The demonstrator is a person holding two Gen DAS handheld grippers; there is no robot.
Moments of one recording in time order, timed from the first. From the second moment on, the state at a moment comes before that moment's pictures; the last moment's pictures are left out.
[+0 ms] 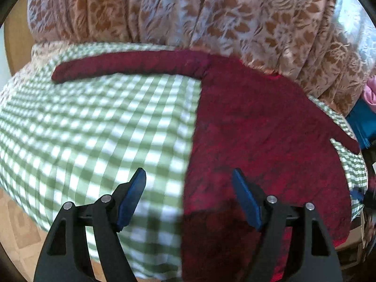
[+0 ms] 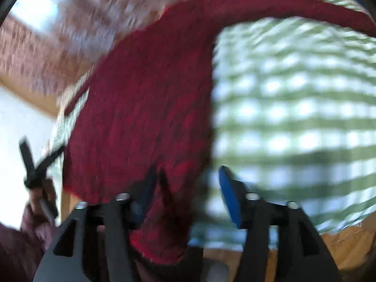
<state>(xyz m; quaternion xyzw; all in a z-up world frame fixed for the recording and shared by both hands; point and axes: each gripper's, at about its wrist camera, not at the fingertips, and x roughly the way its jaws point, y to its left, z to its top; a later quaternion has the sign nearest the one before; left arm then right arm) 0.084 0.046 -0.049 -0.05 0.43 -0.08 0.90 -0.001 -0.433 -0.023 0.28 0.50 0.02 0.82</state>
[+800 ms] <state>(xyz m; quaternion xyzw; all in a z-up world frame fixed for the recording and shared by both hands) 0.143 -0.022 -0.050 -0.07 0.46 -0.14 0.87 0.141 -0.646 0.013 0.35 0.31 -0.22 0.85</state>
